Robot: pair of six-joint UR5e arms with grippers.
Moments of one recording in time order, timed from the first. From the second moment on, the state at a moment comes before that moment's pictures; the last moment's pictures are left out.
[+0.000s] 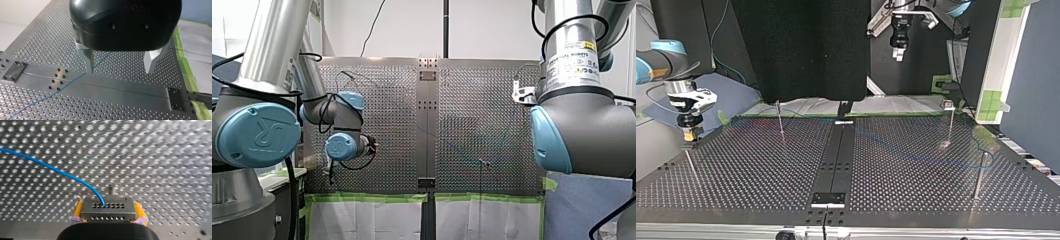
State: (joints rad) left arm -0.49 -1.80 -2.53 -2.06 -2.00 -1.74; right arm 1.54 -1.16 1.54 -0.33 1.20 1.60
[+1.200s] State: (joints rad) left arm -0.46 -1.80 -2.54 -2.06 -2.00 -1.71; right arm 1.53 -1.07 1.47 -0.38 1.18 1.64
